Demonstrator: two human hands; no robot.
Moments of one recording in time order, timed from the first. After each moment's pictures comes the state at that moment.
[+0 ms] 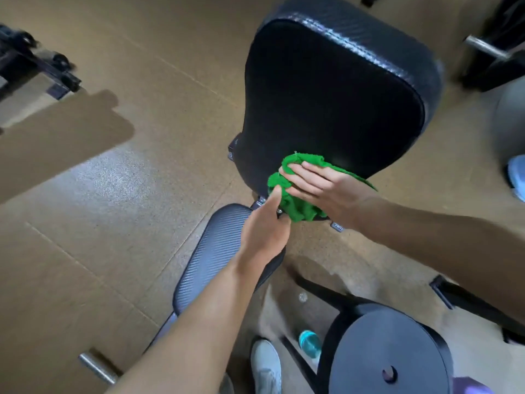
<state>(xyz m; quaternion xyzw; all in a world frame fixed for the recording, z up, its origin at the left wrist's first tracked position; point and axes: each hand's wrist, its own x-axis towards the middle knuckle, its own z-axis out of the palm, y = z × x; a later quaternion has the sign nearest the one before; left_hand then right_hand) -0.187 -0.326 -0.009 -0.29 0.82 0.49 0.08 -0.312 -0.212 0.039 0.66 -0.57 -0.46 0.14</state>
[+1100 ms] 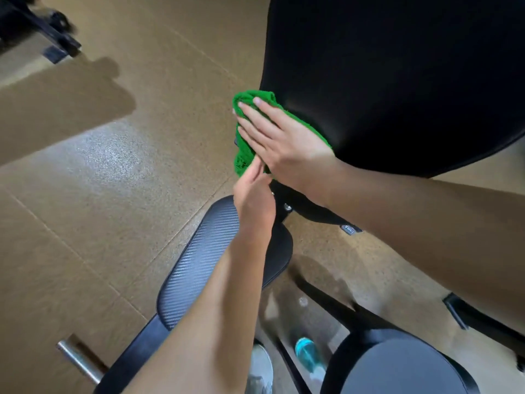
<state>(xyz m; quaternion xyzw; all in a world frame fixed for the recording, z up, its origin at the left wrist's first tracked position) -0.224 -0.356 -0.069 -0.43 0.40 0.78 -0.21 -0.320 -0.332 -0.010 0.66 -0.57 -0.44 0.23</state>
